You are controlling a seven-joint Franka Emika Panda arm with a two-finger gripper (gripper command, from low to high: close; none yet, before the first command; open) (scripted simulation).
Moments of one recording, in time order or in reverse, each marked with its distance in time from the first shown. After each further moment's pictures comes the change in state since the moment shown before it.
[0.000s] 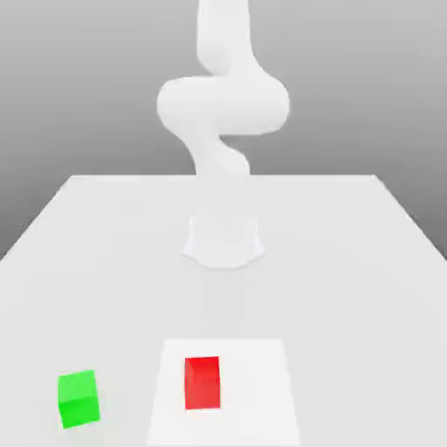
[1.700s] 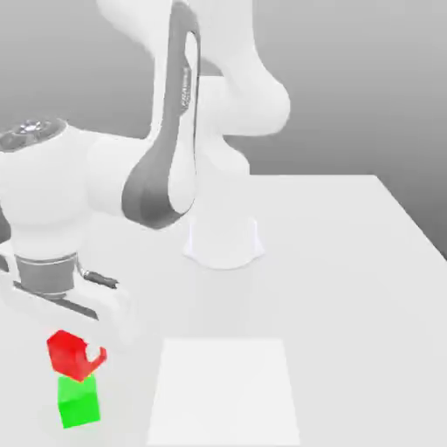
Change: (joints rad) arm -0.220 0.984 -0.191 -0.124 0.136 0.382 -0.017
